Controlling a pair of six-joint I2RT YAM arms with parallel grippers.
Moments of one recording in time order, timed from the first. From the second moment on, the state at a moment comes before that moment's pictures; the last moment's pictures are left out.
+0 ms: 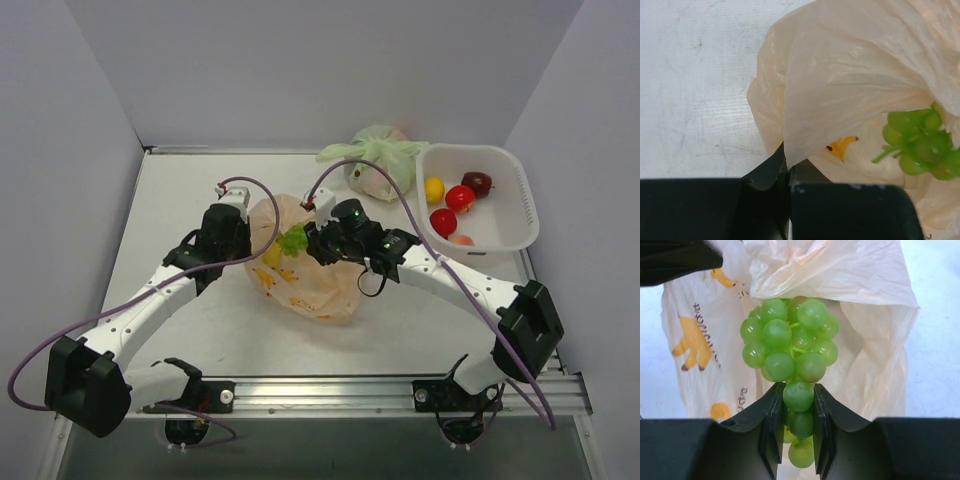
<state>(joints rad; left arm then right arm) -0.46 1.19 0.89 -0.36 -0.19 -0.32 0.81 1.53 1.15 -0.22 -0.04 0.03</state>
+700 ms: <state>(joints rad) -0.46 1.19 0.89 -0.36 -0.20 -0.31 0.09 1.28 1.15 -0.33 0.21 0.07</state>
